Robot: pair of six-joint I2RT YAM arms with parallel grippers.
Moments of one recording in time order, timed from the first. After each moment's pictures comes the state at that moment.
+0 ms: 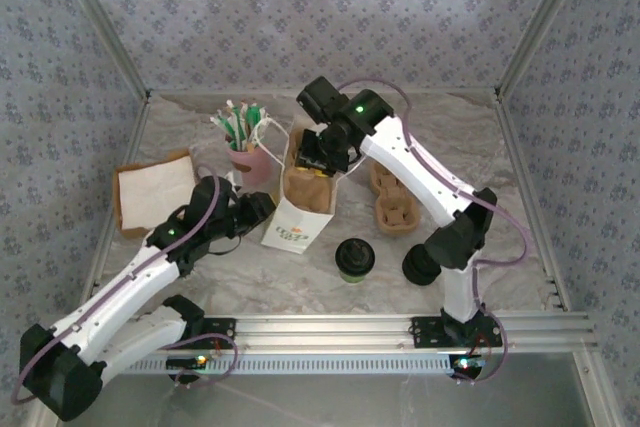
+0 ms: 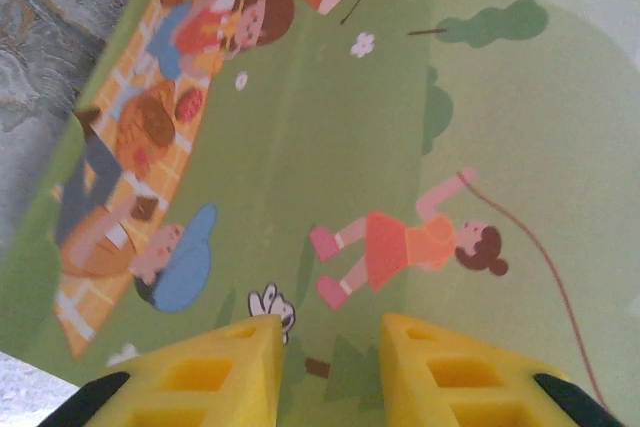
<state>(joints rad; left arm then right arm) -0.59 0.88 0.66 -0.38 0.17 -1.08 0.79 1.96 2.22 -1.39 -0.16 0.93</state>
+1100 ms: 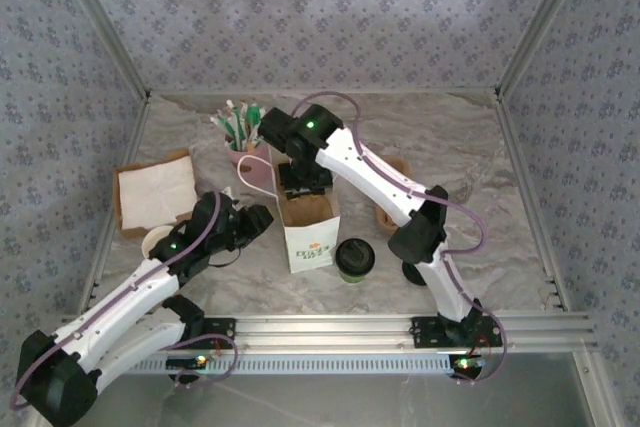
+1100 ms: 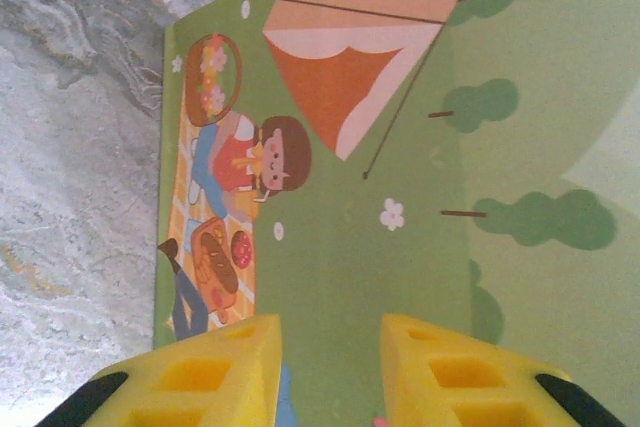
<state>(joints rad) -0.61 0.80 0.51 -0.32 0.14 -1.13 0.93 2.19 2.45 -1.66 -0.01 0.71</state>
